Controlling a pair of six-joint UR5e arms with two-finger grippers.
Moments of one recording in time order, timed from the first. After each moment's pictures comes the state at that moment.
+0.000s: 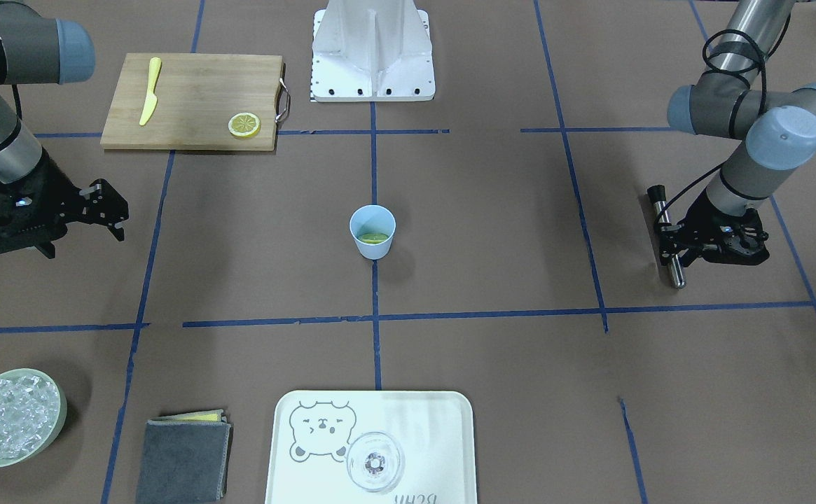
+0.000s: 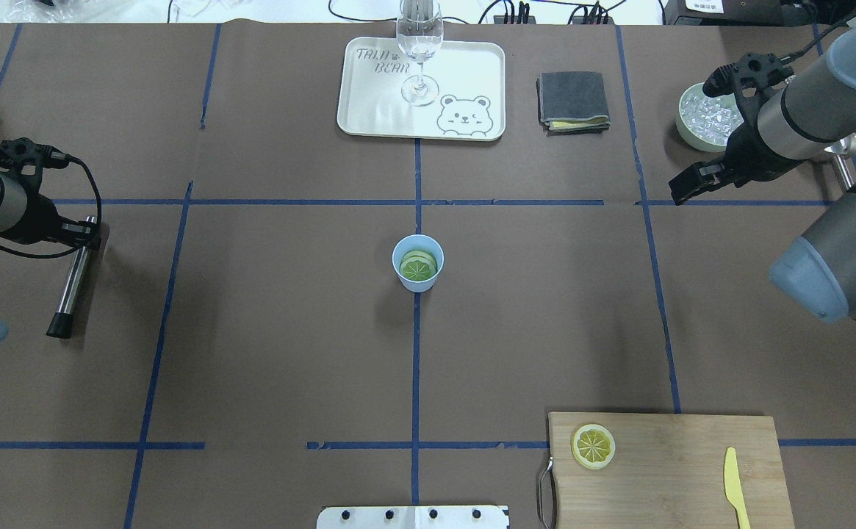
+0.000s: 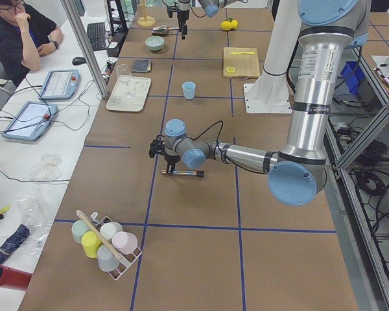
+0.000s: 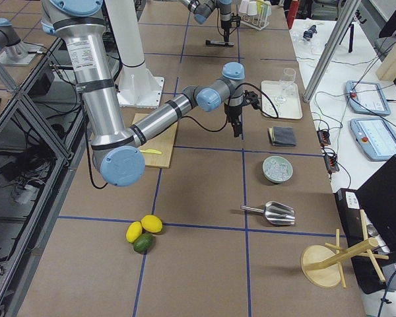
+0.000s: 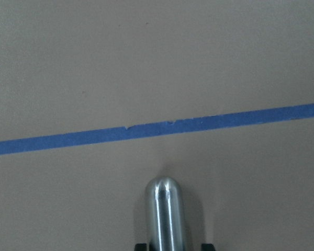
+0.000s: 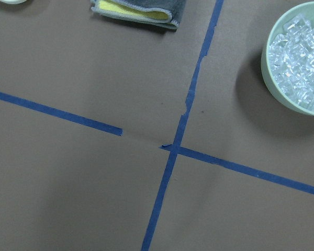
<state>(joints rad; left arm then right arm) -0.91 -1.68 -1.54 -2.16 -2.04 -0.76 0.96 -1.32 1.89 -1.53 2.09 0.54</state>
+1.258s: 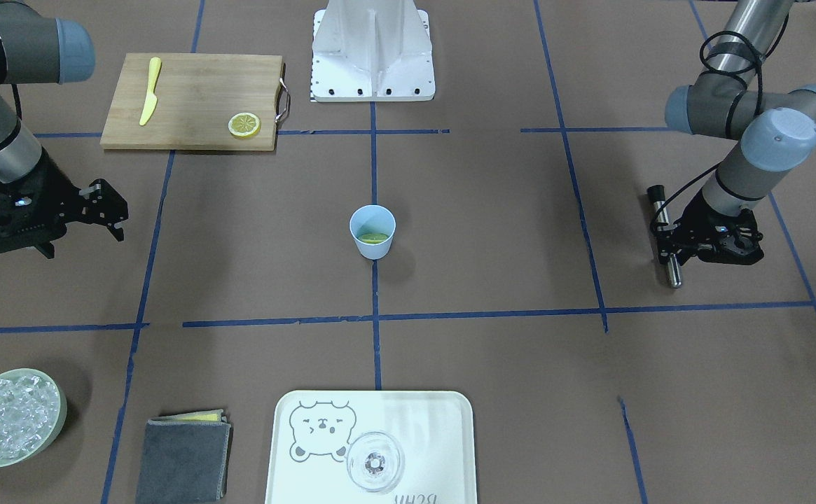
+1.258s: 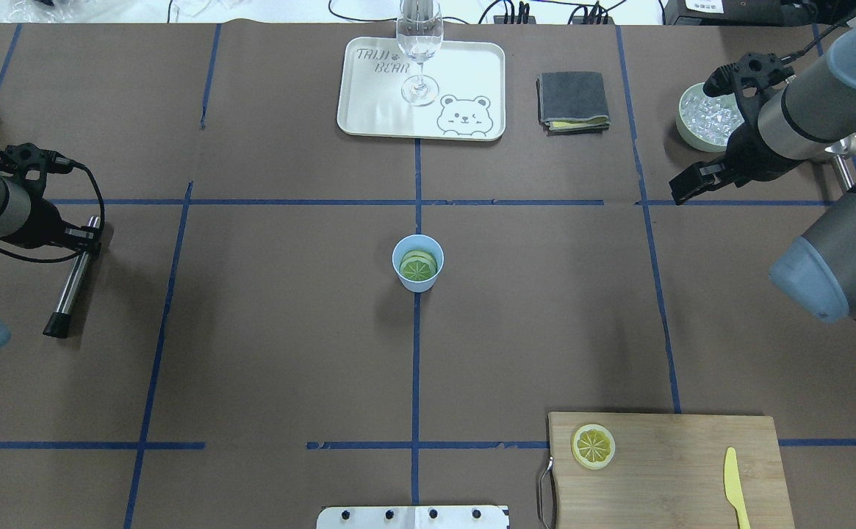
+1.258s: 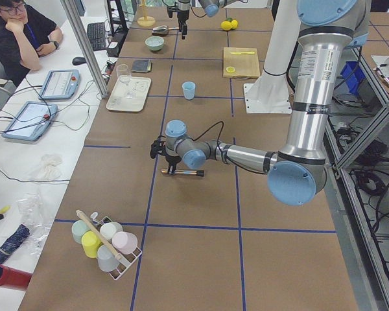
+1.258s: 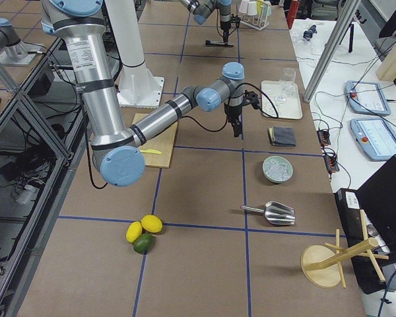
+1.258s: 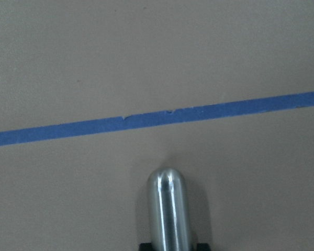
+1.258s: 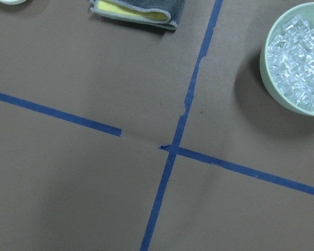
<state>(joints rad) -0.90 -1.68 -1.54 -2.16 -2.04 -0.76 0.96 -1.32 1.89 -1.53 2.09 0.54</state>
